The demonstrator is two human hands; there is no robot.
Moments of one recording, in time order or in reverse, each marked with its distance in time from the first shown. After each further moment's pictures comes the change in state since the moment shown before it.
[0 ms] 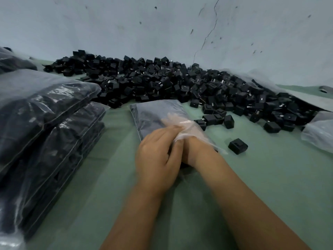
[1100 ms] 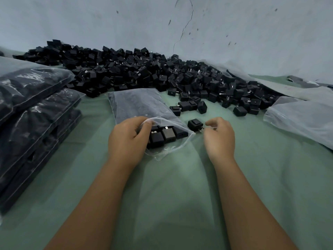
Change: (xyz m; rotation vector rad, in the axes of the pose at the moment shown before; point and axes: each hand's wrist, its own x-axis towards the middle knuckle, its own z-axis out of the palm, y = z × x) left_hand -0.002 0.003 -0.006 0.007 -0.152 -0.270; right_hand -0.111 0.061 0.029 0.824 0.558 1.059
